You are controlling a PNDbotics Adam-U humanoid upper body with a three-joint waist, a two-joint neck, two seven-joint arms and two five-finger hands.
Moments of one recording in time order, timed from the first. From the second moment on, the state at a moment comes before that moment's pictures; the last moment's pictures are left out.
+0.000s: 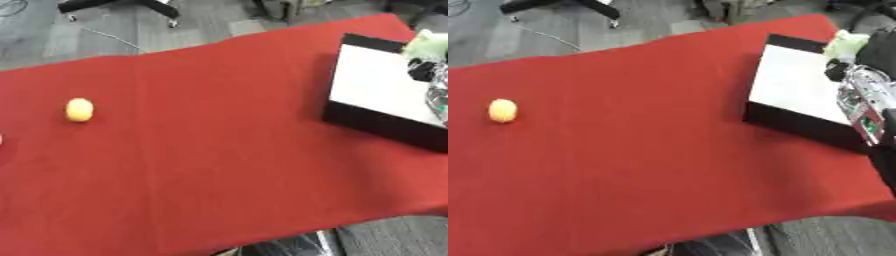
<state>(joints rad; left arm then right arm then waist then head) -0.44 0.55 0.30 -1.56 0.42 -0.29 -0.83 -0.42 -0.75 0.05 -1.28 0.68 0.84 -0.28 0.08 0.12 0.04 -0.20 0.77</state>
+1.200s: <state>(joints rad) -0.40 0.54 0.35 -1.54 0.35 -0.29 -0.83 -0.35 -0.75 0.24 -1.75 1.26 0.82 0.04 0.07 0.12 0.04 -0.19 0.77</state>
